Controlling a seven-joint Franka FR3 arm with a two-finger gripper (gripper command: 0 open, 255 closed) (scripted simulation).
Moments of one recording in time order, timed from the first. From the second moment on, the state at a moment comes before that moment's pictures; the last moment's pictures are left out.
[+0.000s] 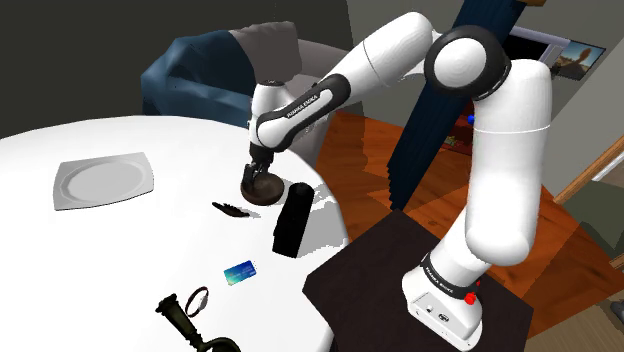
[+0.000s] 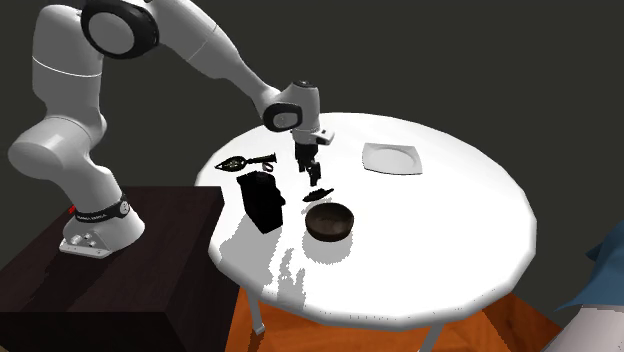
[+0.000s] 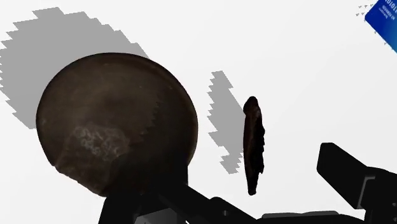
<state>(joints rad) 0.16 0.48 0.16 -1.97 -0.06 2.48 -0.12</state>
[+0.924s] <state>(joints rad) 0.24 0.87 0.17 -1.64 -0.09 2.50 -0.12</state>
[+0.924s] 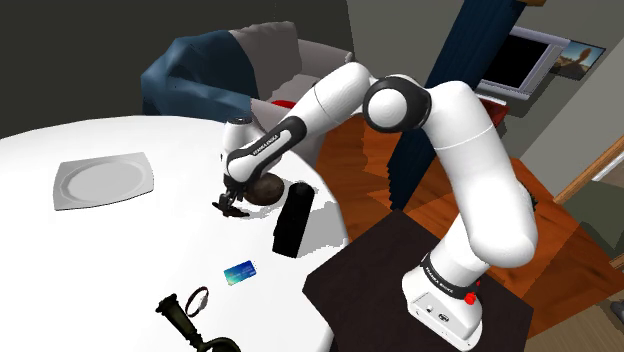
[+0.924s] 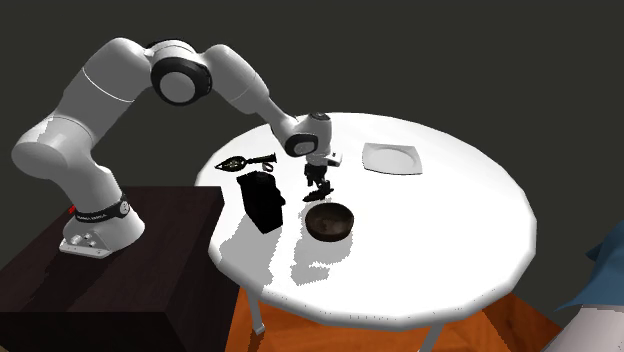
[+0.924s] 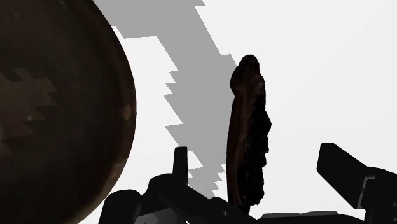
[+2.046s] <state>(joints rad) 0.24 0.92 0.17 -1.61 -0.09 2.52 -0.12</state>
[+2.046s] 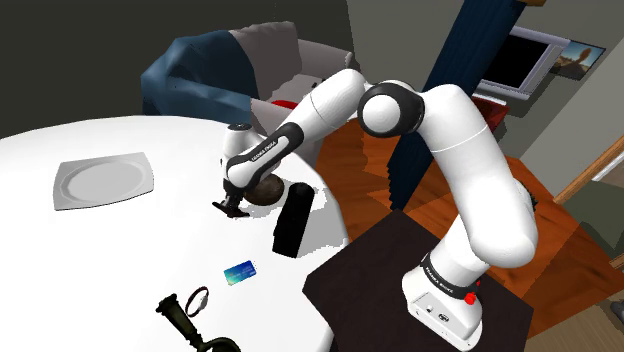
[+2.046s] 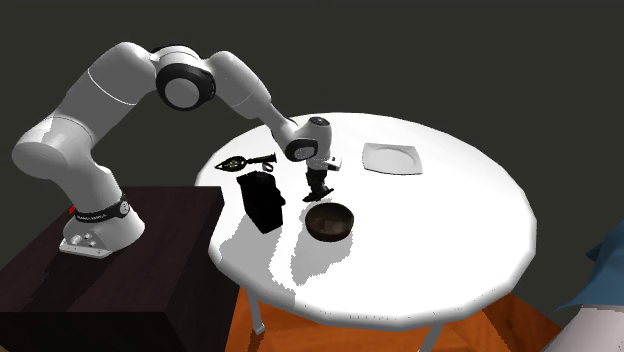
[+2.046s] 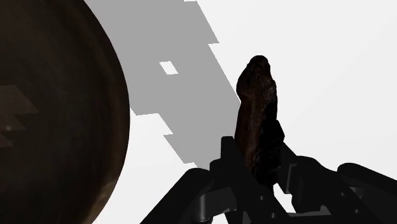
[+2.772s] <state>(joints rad) 0.23 0.84 0.18 -1.65 -0.08 2.48 -0.12</state>
